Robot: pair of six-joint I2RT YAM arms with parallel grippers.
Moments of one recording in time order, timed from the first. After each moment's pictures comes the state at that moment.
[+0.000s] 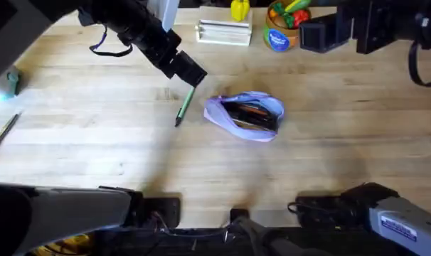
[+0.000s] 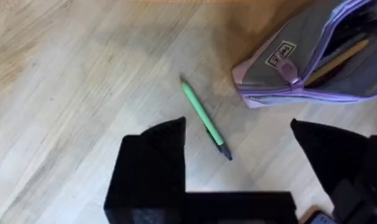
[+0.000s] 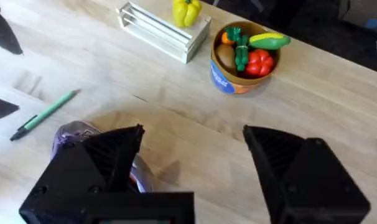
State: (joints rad) left arm -0.15 1.54 1.40 -1.11 0.40 0.64; right arm 0.27 1.05 1.21 -0.78 -0.02 -0.12
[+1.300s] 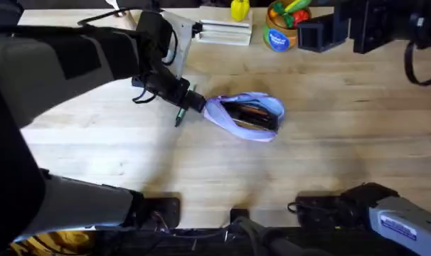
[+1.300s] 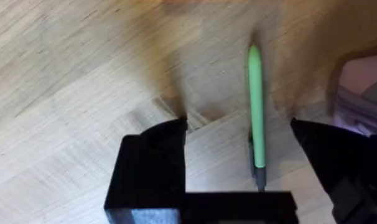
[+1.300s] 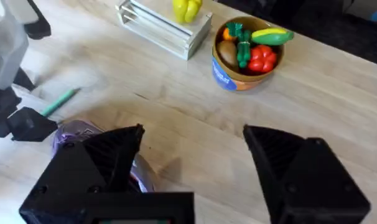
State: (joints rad) left arm -0.21 1.62 0.95 -0.63 0.12 0.25; right arm 0.27 1.06 1.21 -0.78 -0.02 -0.11
